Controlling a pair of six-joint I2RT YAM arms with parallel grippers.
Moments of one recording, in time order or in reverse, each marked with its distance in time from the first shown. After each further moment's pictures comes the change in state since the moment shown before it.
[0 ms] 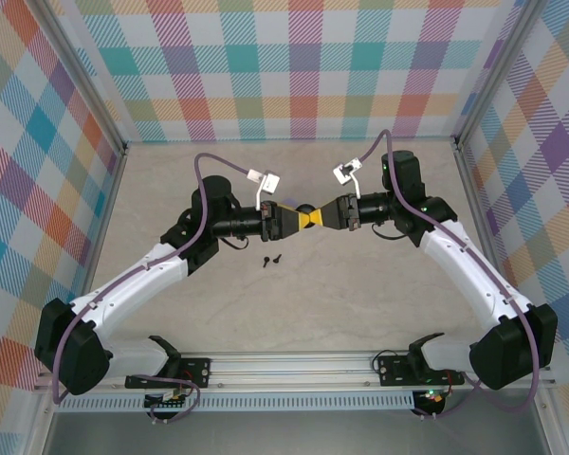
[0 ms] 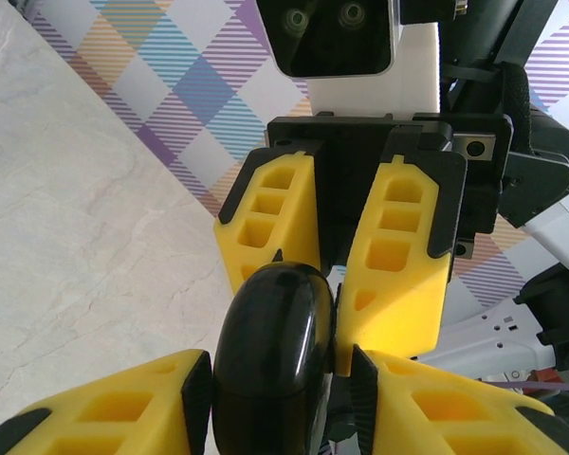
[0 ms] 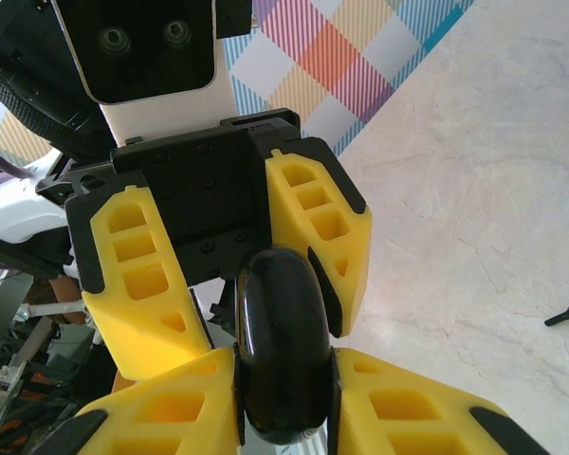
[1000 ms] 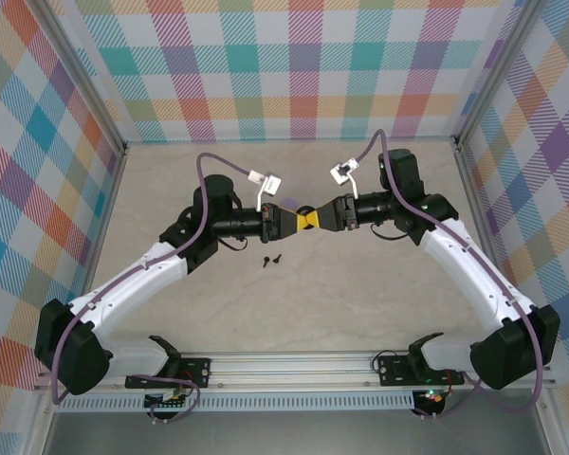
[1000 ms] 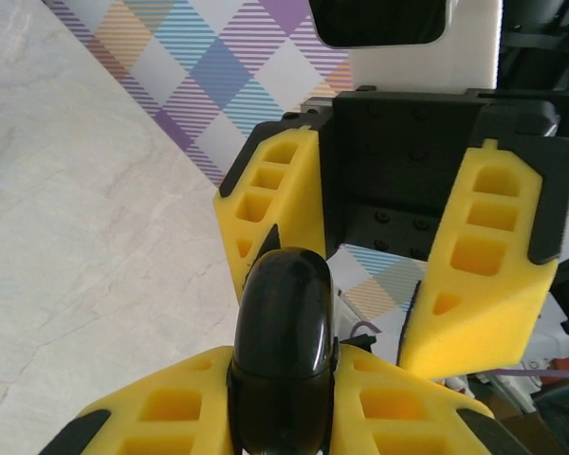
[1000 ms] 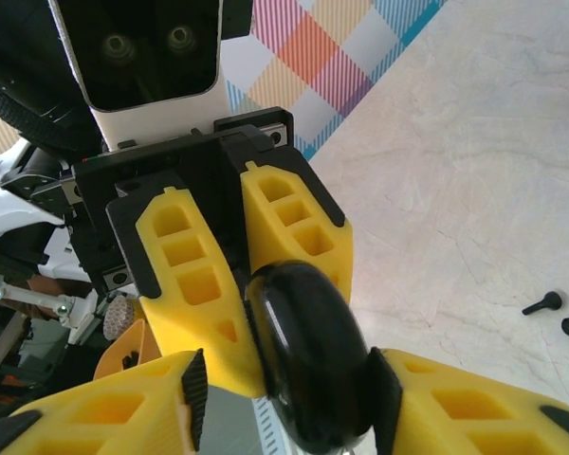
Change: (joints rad) left arm 0.000 0.000 0.026 -0.097 -0.027 0.072; right arm 0.029 0.002 0.060 -0.109 0.089 -0.052
